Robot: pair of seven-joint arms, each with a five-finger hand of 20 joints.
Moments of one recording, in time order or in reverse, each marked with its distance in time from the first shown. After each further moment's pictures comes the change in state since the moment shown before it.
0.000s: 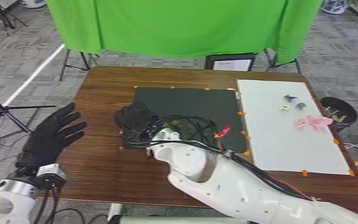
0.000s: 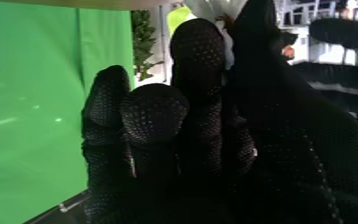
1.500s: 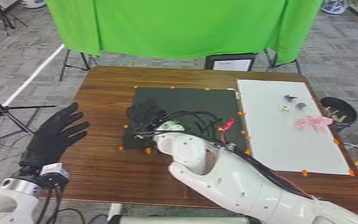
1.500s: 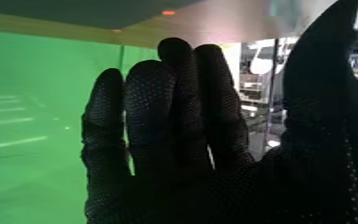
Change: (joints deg) left arm -0.9 0.2 1.2 0.5 0.1 0.0 0.0; right arm -0.1 -0.6 4.0 -0.5 -0.1 -12.4 4.5
